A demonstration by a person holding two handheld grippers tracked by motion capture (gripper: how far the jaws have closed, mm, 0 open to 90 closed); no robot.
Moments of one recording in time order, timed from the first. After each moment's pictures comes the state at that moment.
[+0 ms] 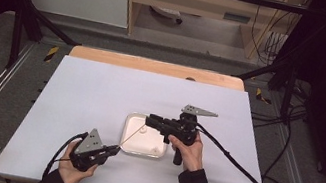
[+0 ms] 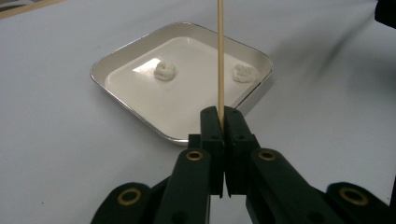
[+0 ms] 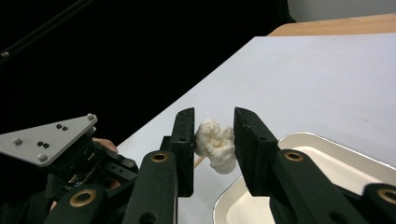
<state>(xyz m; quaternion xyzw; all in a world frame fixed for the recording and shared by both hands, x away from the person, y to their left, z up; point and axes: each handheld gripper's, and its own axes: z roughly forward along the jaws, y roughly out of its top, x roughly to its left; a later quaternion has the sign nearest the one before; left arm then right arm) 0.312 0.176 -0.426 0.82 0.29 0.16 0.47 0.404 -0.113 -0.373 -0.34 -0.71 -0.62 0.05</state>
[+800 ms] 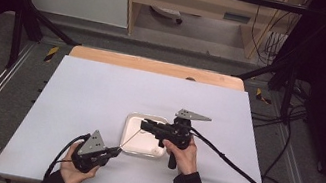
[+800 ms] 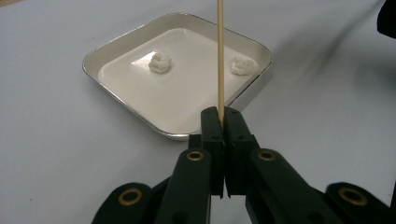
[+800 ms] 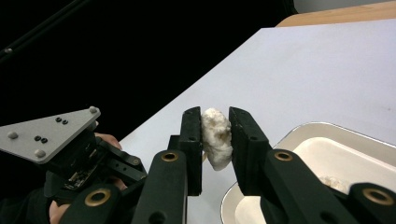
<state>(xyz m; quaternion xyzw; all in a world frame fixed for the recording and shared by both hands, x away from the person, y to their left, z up) 0.312 0.171 -0.430 0.83 0.29 0.16 0.46 0.398 -0.101 -0.388 -0.34 -0.71 -0.62 0.06</state>
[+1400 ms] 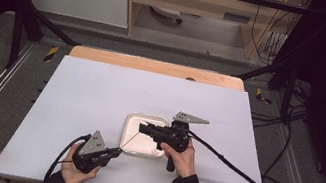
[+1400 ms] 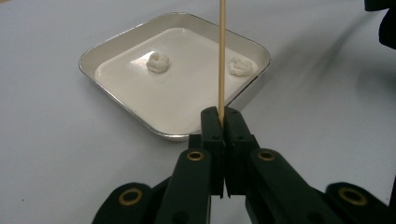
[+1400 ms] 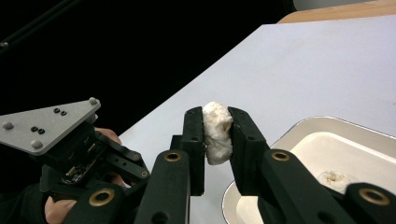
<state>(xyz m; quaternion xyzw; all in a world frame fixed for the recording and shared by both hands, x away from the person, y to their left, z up) 0.311 0.168 -0.431 0.82 0.30 0.15 0.46 0.391 -0.097 -0.393 -0.34 -0.71 -0.61 0.05</state>
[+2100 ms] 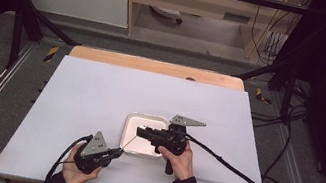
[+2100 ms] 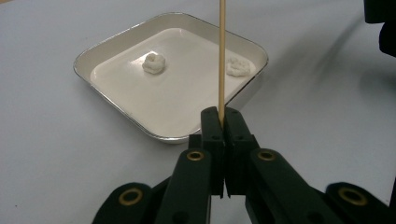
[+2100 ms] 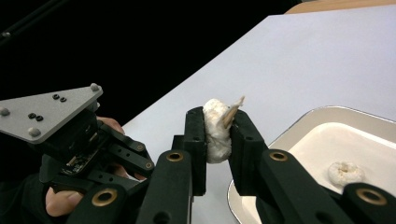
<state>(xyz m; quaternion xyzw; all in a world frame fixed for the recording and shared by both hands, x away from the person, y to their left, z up) 0.311 0.164 -0.432 0.83 0.29 0.16 0.46 0.386 -0.093 -0.400 -0.33 -0.72 -0.61 0.06</state>
